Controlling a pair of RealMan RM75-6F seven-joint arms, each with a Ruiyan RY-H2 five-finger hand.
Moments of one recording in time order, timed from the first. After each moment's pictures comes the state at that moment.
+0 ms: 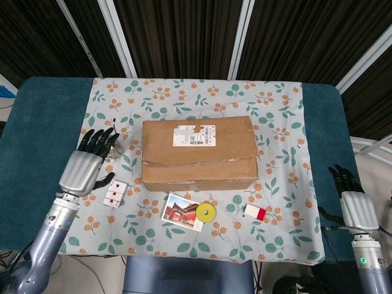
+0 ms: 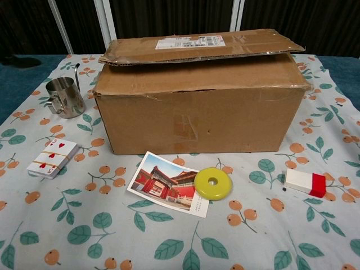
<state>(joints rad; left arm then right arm) -0.49 -1.26 -0.27 -1.92 1.26 1.19 0.55 0.15 -1.19 0.11 -1.57 -1.39 1.38 0.01</state>
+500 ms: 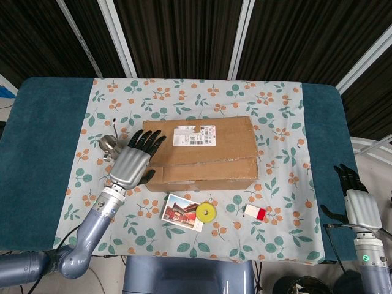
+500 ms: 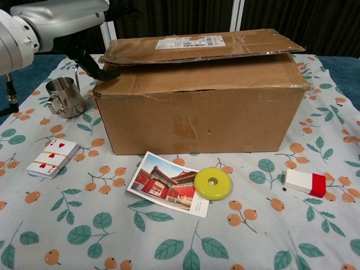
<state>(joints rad) -0.71 -1.47 -0.32 -1.86 1.03 1.10 0.73 0.15 -1.18 0.13 -1.59 -1.33 1.36 0.04</state>
